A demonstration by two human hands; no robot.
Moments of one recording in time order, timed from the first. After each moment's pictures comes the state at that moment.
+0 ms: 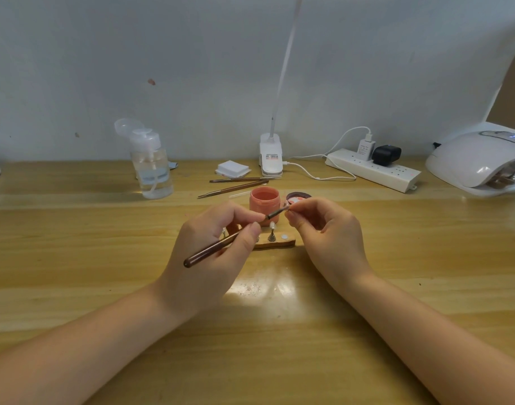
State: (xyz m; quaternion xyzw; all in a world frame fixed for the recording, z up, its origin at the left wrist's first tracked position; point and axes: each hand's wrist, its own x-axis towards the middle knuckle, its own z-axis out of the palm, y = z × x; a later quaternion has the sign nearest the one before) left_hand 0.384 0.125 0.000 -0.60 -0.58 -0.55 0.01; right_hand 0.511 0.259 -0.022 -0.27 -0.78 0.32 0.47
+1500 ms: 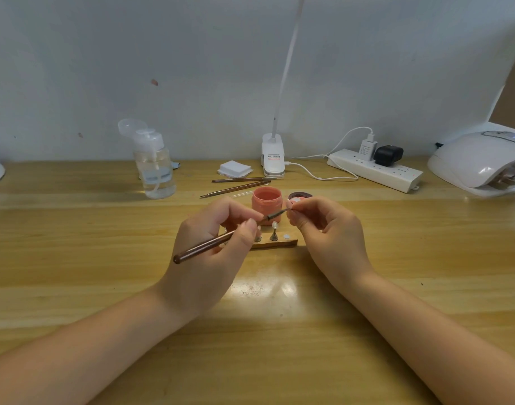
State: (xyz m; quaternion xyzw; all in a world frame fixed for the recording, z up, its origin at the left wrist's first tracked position) left_hand 0.386 0.124 -0.002 -0.57 -0.56 -0.60 -0.04; right_hand 0.511 0.258 -0.021 -0.26 -0.77 0.35 0.46
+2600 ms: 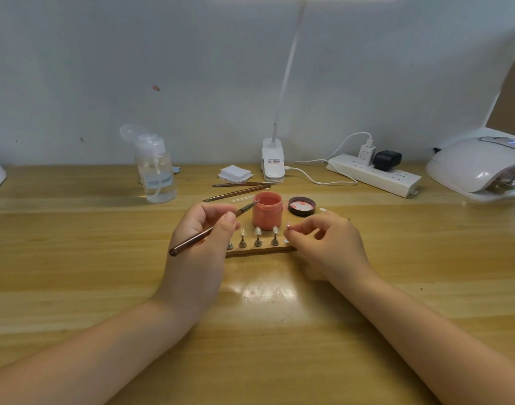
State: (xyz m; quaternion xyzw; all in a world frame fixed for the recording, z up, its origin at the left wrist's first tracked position) left_hand 0.382 0.127 -0.009 -0.37 -0.61 -0.69 -0.13; right_hand 0.511 0.266 -0.024 -0.37 -0.80 0.29 0.37
